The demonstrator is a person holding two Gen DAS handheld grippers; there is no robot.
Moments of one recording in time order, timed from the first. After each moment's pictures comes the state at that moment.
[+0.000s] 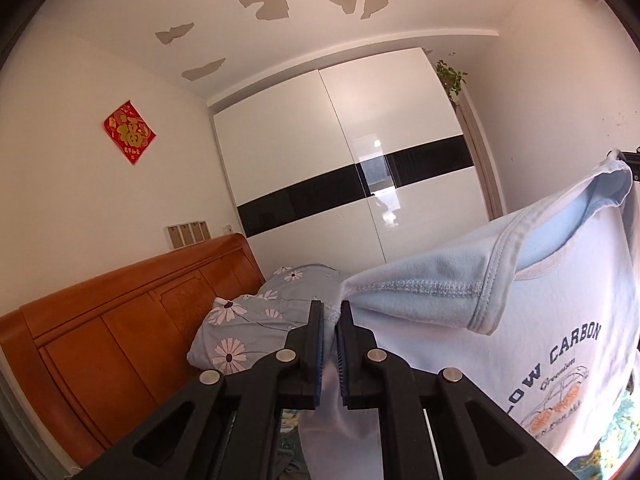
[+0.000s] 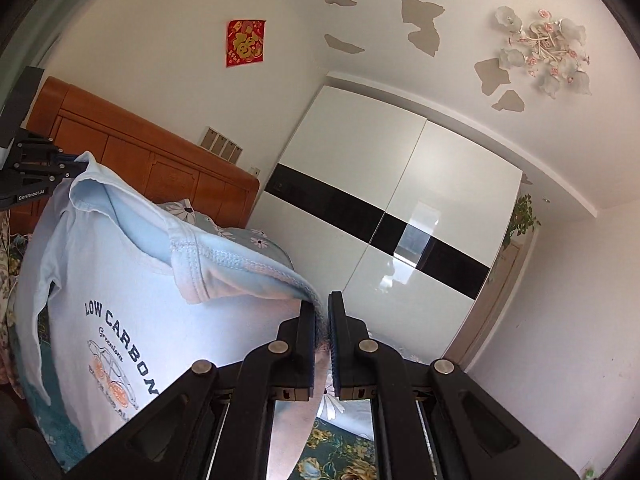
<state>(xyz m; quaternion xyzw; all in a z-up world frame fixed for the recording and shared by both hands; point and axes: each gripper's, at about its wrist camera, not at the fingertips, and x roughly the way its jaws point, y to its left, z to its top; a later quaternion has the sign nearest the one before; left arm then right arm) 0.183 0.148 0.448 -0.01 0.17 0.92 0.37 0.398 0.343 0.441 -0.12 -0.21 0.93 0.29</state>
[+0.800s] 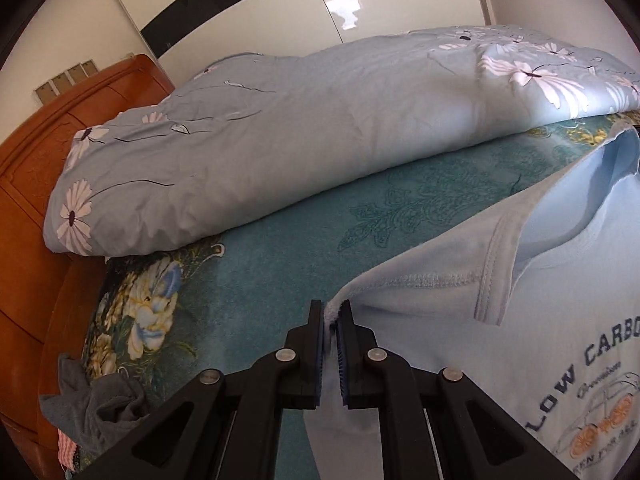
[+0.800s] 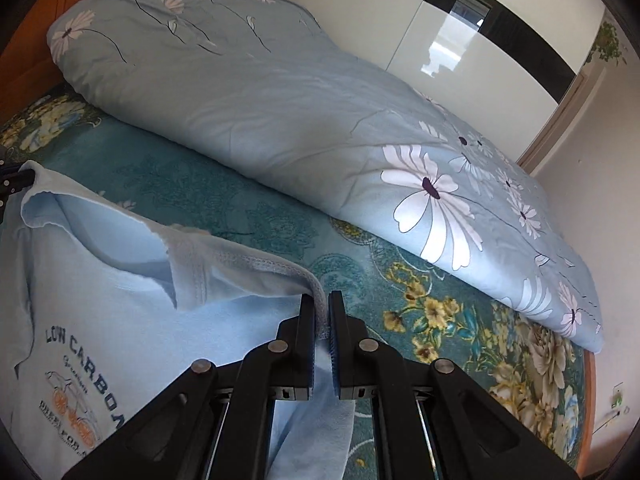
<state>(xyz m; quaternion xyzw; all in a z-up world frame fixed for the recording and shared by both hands) -0.060 0.451 0.056 -0.31 0.34 0.82 0.33 0.092 0.638 0.072 -0.47 -0.03 0.83 0.29</state>
